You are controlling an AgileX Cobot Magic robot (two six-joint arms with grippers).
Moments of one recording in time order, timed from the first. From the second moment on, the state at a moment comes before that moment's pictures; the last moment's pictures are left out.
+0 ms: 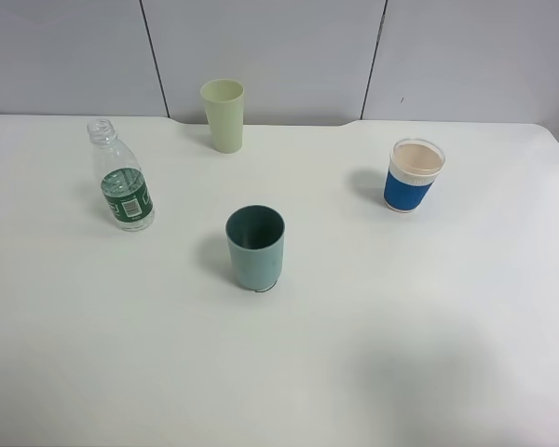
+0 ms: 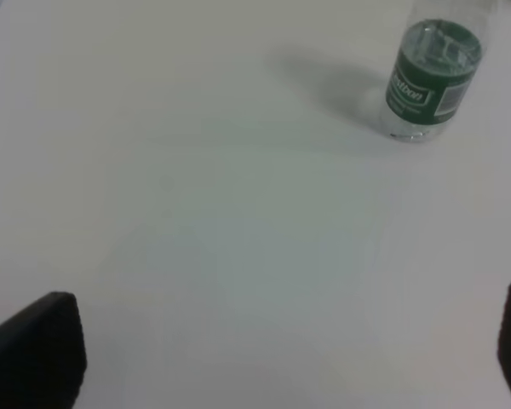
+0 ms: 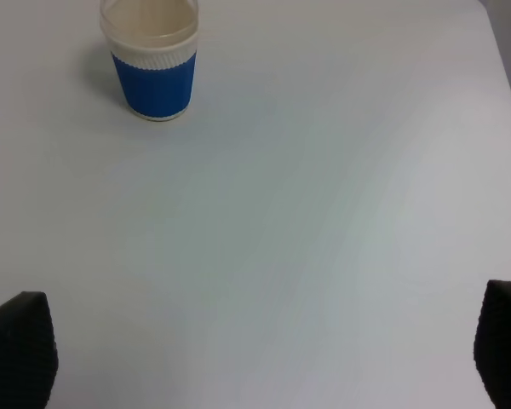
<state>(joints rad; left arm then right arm) 0.04 -0.01 -0.51 0.02 1.06 -0.05 0.00 0.01 -0.50 0.02 1.06 -0.10</state>
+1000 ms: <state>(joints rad) 0.04 -0.01 -0.51 0.02 1.06 -0.06 0.00 0.01 -0.50 0.02 1.06 -0.10</state>
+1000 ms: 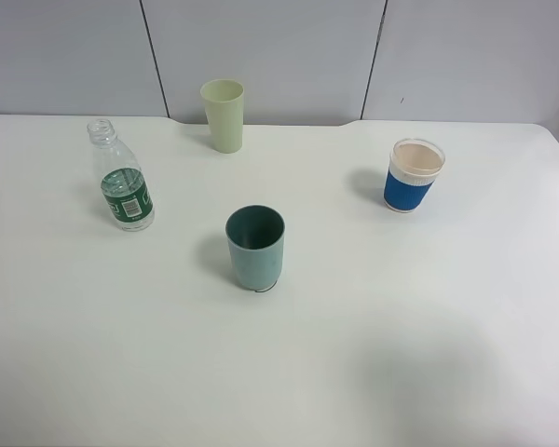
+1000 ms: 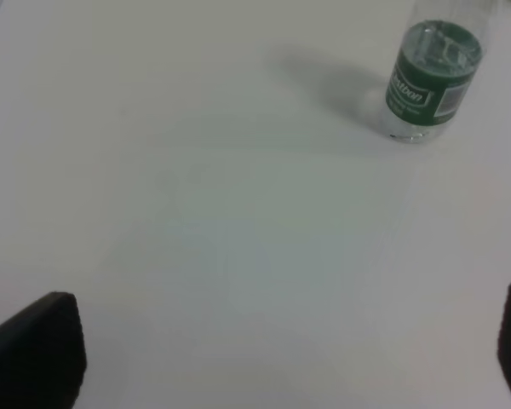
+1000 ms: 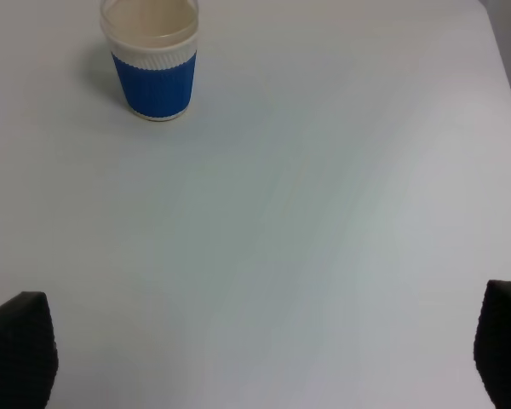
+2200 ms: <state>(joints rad) 0.04 -0.01 -0.51 0.02 1.06 -0.06 0.00 0.17 -0.51 0.02 1.05 -0.10</state>
